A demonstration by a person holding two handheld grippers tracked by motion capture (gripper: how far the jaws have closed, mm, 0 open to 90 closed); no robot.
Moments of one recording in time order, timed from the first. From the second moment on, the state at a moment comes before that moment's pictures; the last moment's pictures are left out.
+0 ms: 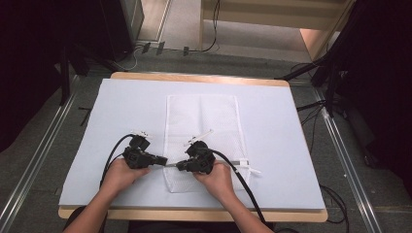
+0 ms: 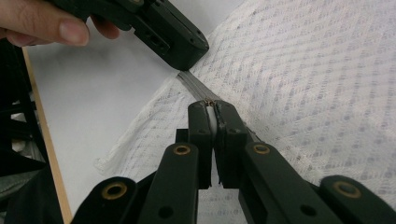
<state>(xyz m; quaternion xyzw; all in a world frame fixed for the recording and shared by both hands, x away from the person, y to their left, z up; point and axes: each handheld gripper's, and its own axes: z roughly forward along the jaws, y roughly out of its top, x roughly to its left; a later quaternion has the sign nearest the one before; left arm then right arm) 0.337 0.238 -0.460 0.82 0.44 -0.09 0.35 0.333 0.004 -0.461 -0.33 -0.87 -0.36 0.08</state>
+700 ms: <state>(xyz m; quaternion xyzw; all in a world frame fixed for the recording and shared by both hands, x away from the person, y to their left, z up) 0.337 0.237 -0.460 0.83 0.44 -0.09 0.34 0.331 -0.020 -0.462 -0.34 -0.86 -0.37 0.09</state>
